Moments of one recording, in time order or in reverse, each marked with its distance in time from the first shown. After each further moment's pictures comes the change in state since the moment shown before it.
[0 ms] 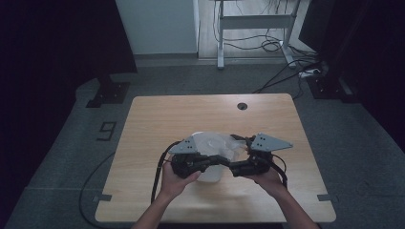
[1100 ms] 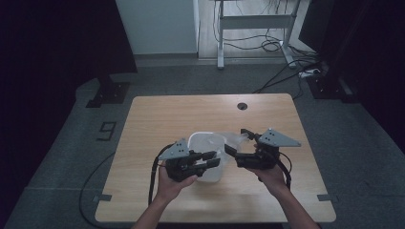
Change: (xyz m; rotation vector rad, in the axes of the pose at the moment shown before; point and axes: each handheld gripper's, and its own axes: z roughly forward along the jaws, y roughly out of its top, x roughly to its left) left arm -0.013 -0.002 -0.019 -0.121 0.024 0.045; right arm -0.010 0.003 -0.010 -0.017 -0.172 0.077
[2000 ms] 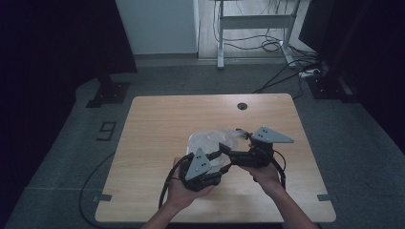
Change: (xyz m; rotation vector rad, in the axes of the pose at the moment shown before) left arm -0.040 0.003 0.034 0.087 0.288 0.183; right arm 0.011 0.008 0.011 0.045 -0.013 0.041
